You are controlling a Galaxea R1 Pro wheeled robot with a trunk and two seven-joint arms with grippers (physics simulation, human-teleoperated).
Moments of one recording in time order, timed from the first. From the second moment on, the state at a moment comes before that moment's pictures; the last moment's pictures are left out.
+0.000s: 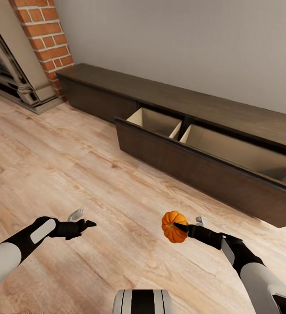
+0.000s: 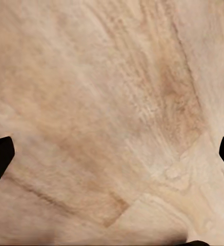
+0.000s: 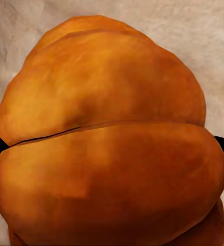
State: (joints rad) left arm -0.89 0.40 -0.76 -0.48 1.30 0.68 -0.24; right arm -0.74 -0.13 -0.30 -0.40 -0.03 0.24 0.99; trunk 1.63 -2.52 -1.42
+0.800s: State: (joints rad) left arm -0.88 0.32 -0.78 -0.32 1.30 0.67 -0.24; right arm -0.74 -0.08 -0.30 -0.37 -0.02 0.14 0.90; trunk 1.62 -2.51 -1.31
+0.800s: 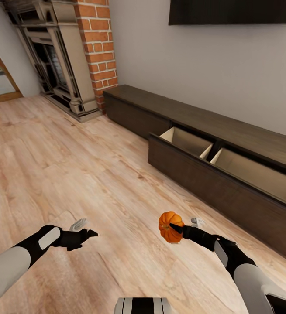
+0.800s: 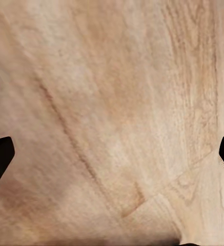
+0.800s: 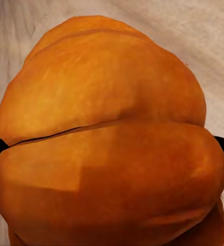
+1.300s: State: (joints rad) left arm -0.88 0.32 -0.78 -0.32 1.29 0.66 -0.24; right arm -0.74 -0.08 -0.30 -0.37 -0.03 0.14 0.91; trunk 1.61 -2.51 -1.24
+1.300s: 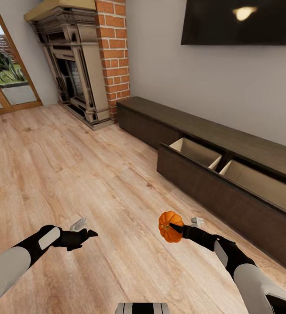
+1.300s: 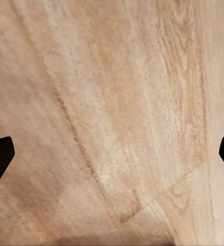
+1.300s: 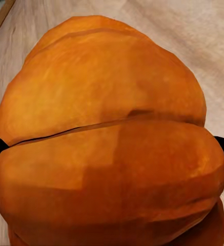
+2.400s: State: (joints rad) left arm -0.88 0.31 -0.78 -0.26 1.30 0.61 -0.24; right arm -0.73 -0.07 -0.30 -0.37 -0.01 0.14 0.89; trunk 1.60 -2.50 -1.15
